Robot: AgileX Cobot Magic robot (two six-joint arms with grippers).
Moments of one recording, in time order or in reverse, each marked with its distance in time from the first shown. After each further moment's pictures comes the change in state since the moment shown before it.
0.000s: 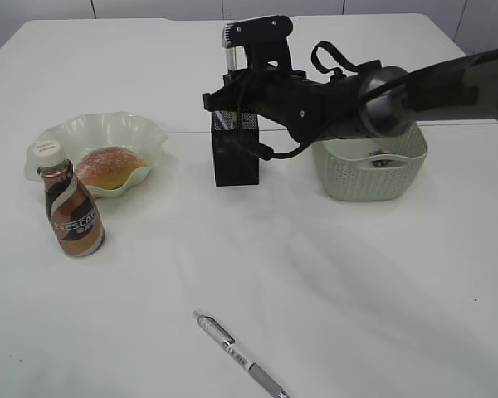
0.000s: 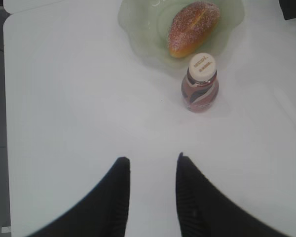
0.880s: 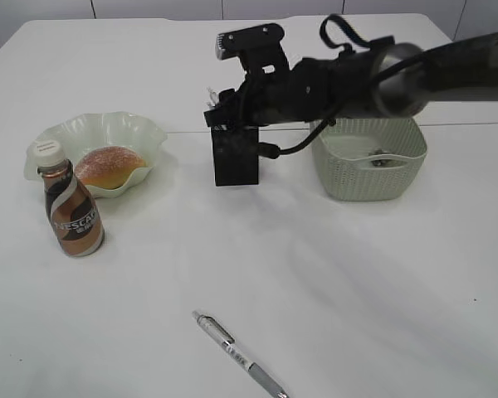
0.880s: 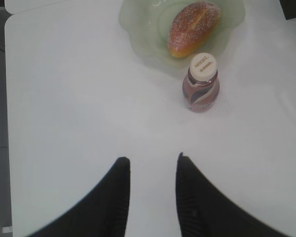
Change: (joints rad) left arm 0.000 0.000 0.000 0.002 0.000 0.000; right arm 0.000 -0.046 -0.008 0.021 0.316 -0.064
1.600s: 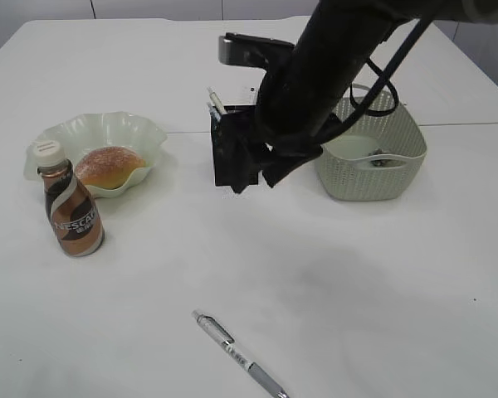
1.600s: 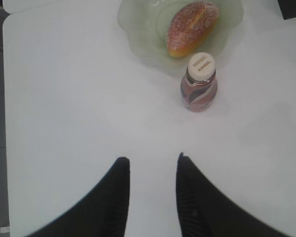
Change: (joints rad) left arm 0.000 0.000 0.000 0.000 0.000 0.000; right arm 0.001 -0.257 -0.014 0.161 1.079 0.065
